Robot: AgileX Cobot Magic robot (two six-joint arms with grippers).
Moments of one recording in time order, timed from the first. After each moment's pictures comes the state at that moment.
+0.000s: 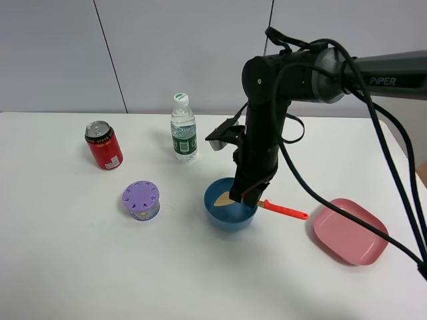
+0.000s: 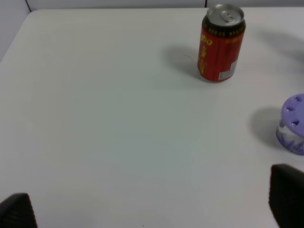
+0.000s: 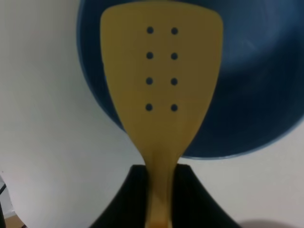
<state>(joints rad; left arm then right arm) 0.13 0.00 -0.51 -0.01 1.06 0.02 0.60 1.98 -1.43 0.13 1.22 -0.50</state>
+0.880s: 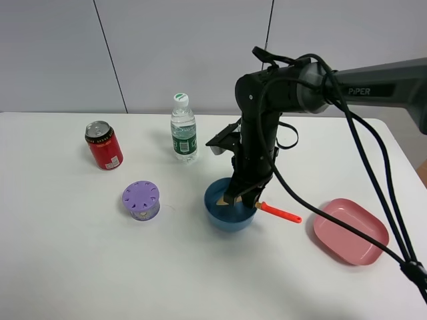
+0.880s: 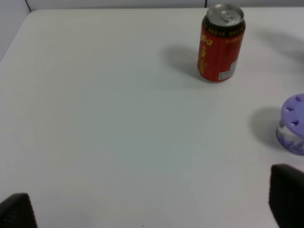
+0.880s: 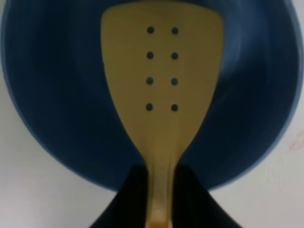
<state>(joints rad) 0.13 0.00 -0.51 -0.01 1.06 0.02 0.61 2.04 -1.43 0.07 1.14 -0.39</state>
